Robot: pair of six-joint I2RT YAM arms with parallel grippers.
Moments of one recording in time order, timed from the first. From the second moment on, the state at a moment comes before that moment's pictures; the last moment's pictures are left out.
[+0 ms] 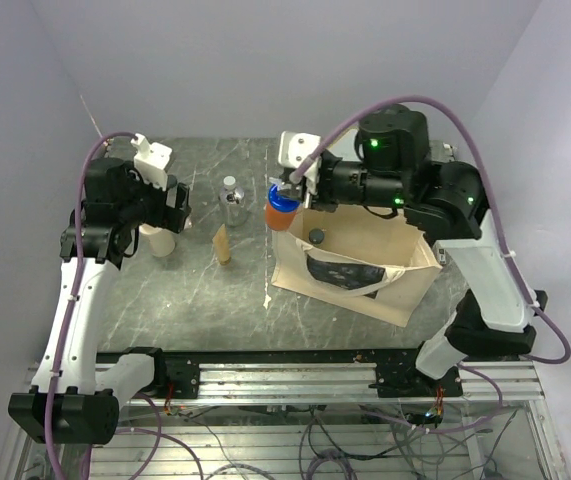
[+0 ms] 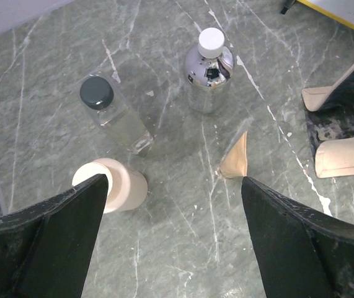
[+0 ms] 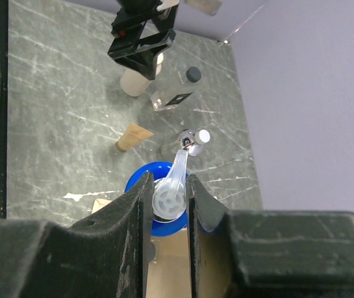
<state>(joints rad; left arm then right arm) -0.04 1.04 1.19 -0.65 0.29 0.25 0.99 1.62 2.39 -1.12 -0.21 -0.65</state>
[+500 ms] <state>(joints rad) -0.16 1.14 1.24 -0.68 0.39 0.25 0.90 1.44 2.27 -1.08 -0.19 -0.63</state>
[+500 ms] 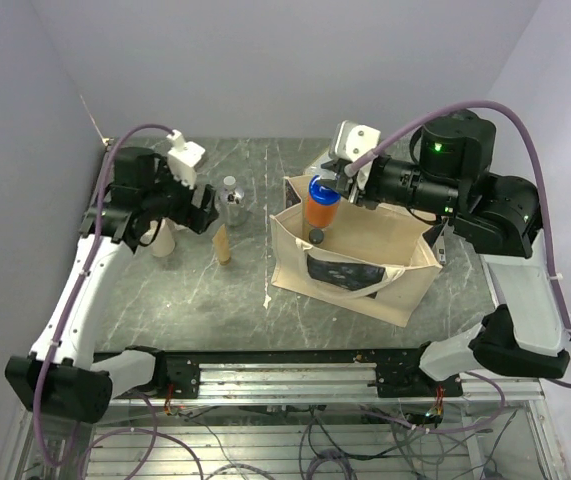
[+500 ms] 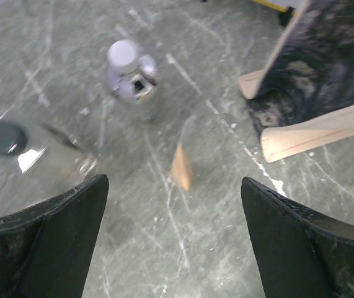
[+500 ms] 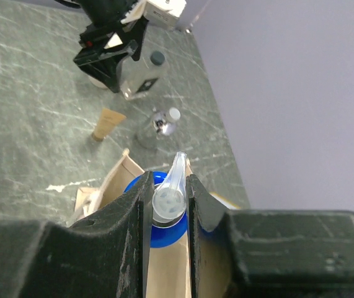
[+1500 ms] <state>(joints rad) -0.58 1.38 1.50 -0.58 0.53 0.11 0.52 1.29 1.75 -1.01 -0.37 -0.70</state>
